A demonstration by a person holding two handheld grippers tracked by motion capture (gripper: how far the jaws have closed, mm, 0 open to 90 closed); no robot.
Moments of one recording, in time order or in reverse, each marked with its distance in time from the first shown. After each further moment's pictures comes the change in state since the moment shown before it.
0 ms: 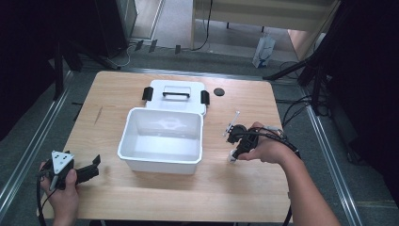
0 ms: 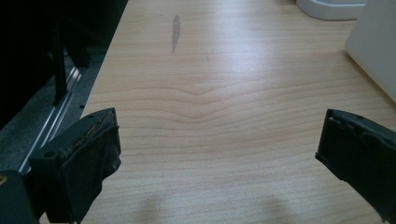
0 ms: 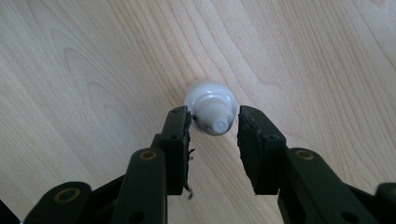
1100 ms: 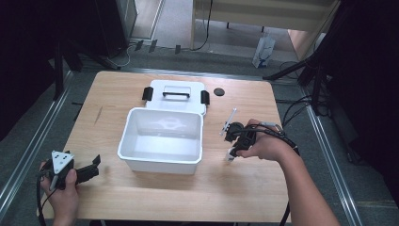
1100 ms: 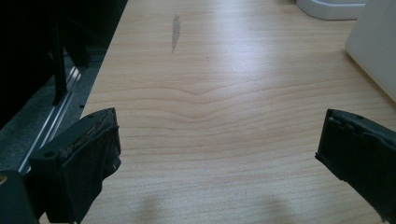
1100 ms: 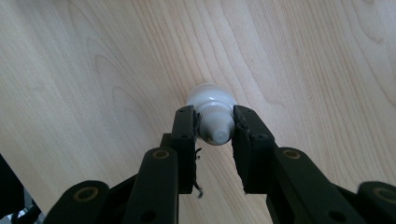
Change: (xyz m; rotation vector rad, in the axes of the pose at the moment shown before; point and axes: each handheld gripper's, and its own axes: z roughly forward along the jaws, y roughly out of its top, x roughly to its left) left arm 0.000 0.000 0.000 0.002 -0.001 -0.001; right arm 0.004 0.010 -0.016 -0.019 0.036 -0.096
